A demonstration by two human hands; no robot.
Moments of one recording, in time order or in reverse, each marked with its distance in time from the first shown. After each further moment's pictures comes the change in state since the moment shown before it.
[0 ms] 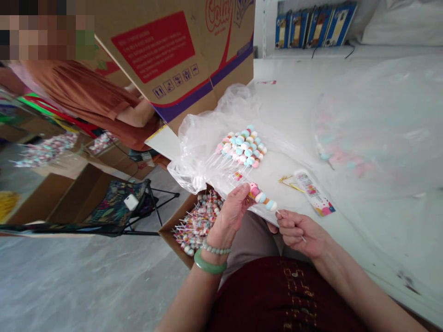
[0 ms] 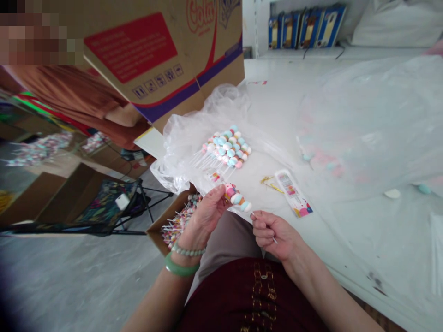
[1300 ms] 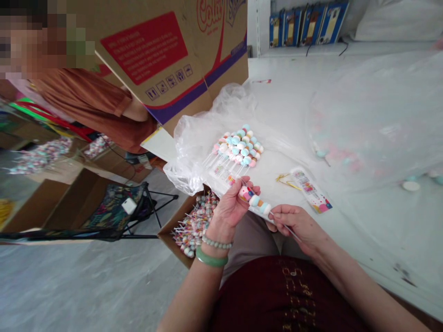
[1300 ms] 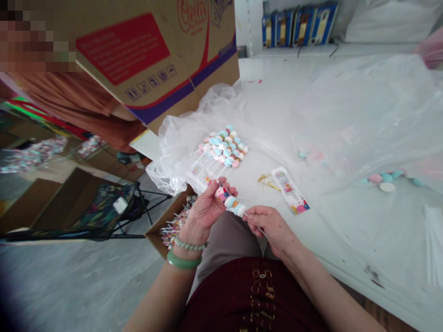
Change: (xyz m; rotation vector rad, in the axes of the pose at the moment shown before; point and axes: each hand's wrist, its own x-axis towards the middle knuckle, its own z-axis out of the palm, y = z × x) left_hand 0.010 0.008 0.001 -0.306 -0.104 -0.166; right_hand -0.001 0.004 0.014 -0.489 0.175 -0.316
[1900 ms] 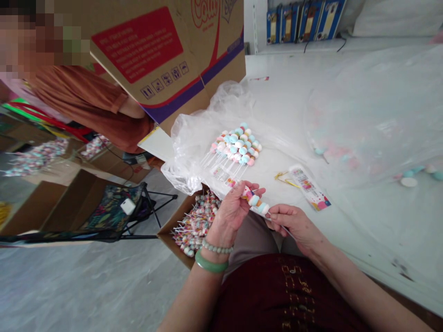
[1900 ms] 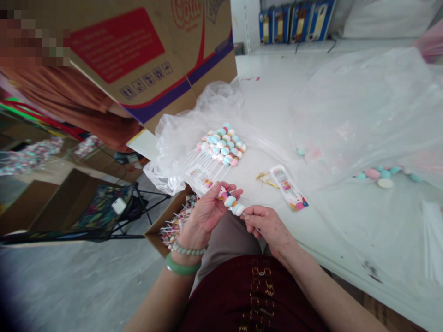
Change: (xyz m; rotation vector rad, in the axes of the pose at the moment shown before) left_hand -0.008 -0.013 0.008 0.174 0.099 0.049; right_hand -0.001 0.007 0.003 -0.029 0.029 -0.013
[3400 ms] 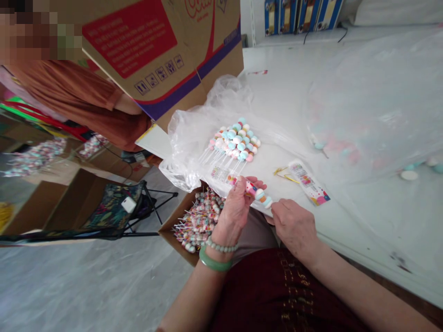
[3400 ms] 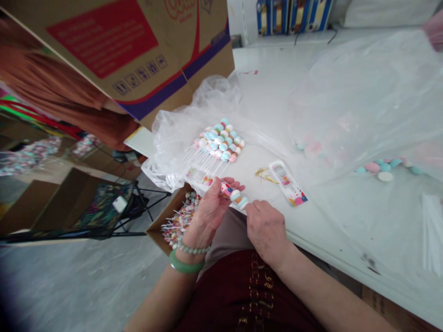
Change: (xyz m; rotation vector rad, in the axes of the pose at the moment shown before) left_hand -0.001 -0.013 0.012 0.105 0.060 0.117; right_hand -0.013 0.003 0.011 -1.318 0.411 -0.623
